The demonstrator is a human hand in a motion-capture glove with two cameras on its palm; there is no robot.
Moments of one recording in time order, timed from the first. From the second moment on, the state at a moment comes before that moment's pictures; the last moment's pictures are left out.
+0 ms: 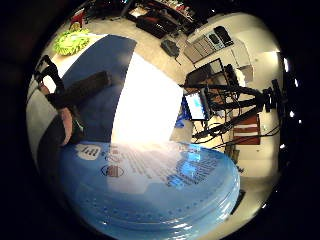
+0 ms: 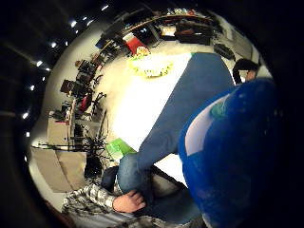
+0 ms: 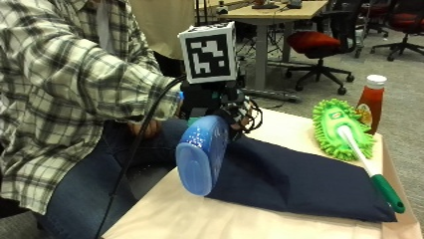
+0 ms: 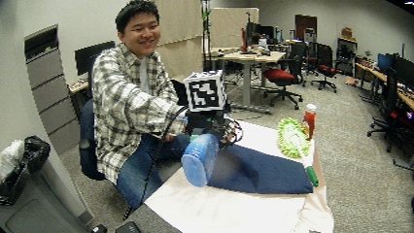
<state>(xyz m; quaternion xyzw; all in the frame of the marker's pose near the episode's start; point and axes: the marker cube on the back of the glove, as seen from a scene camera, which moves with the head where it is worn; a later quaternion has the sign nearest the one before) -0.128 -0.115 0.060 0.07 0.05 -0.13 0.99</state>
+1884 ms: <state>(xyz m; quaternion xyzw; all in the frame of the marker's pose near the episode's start) -0.340 -0.138 0.109 -0.02 -0.66 -0.24 0.71</state>
